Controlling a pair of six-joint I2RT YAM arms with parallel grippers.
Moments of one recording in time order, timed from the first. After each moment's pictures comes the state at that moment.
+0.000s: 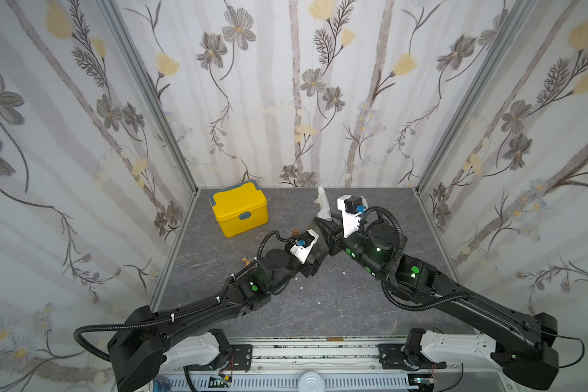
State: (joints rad) left arm -0.95 1.16 0.67 0.41 -0.15 0.07; right arm 1.03 1.15 1.14 -0.05 0.32 0.20
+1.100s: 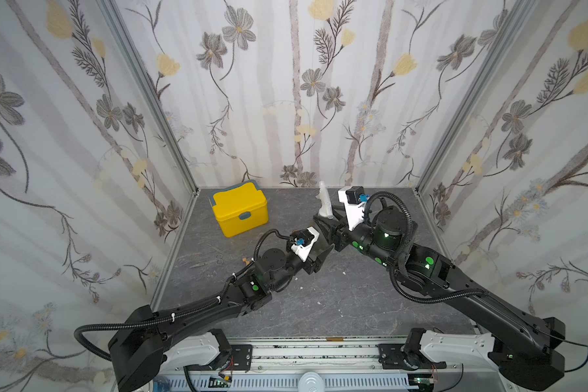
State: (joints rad) left arm -0.95 1.17 0.68 0.51 -0.12 0.09; right arm 0.96 1.14 1.30 -0.25 0.16 0.16
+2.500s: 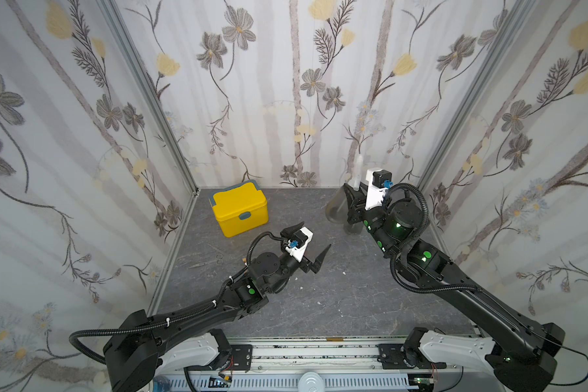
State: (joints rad) left arm -0.95 1.10 0.61 0.62 -0.24 0.13; right arm 0.76 1.17 1.19 0.09 0.39 0.04
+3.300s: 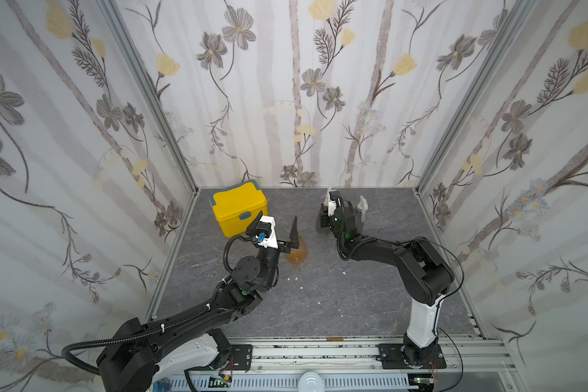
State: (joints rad) left arm -0.87 1.06 0.56 0.83 -0.62 0.12; right arm 0.58 1.95 1.12 0.66 0.32 0.09
